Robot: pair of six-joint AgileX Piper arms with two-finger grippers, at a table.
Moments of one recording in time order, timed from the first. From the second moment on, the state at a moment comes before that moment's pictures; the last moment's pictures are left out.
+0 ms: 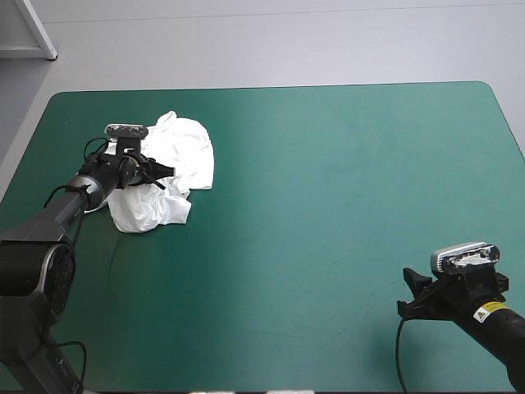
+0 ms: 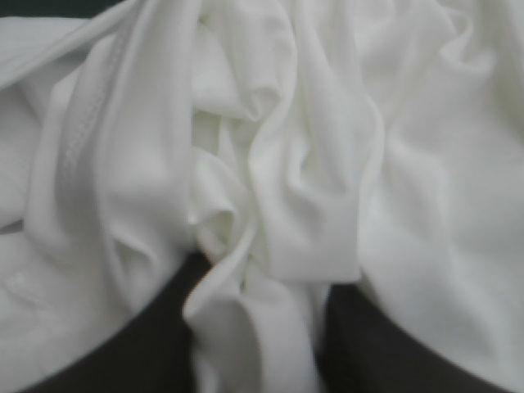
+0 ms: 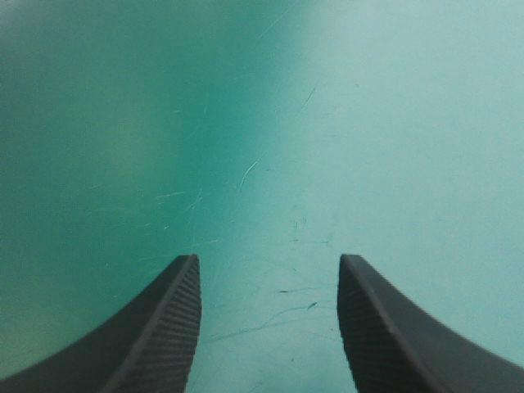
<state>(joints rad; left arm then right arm) -0.05 1.87 -1.27 0.17 0.33 -0.12 0.09 0.54 -0.53 0.33 0.70 -0.31</state>
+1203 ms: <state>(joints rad) -0.77 1.87 -1.29 0.10 0.49 0.15 0.09 0.54 -0.61 0.32 0.72 -0.29</state>
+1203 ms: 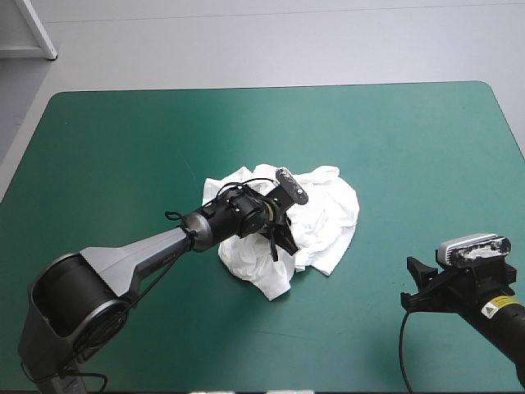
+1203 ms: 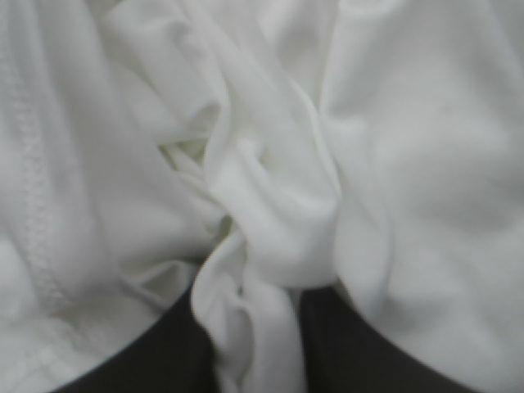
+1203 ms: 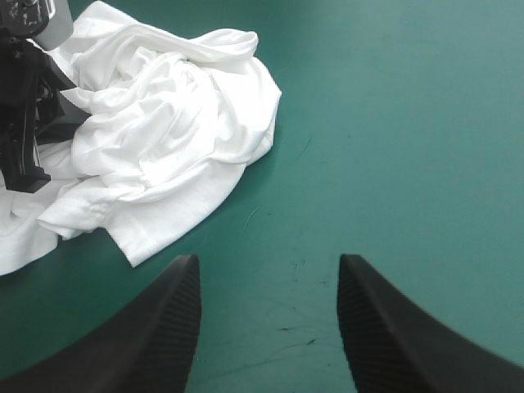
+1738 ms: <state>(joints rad) -0.78 1.80 -1.51 0.00 0.74 0.14 0.09 0.57 -0.66 0.34 0.80 -0.28</state>
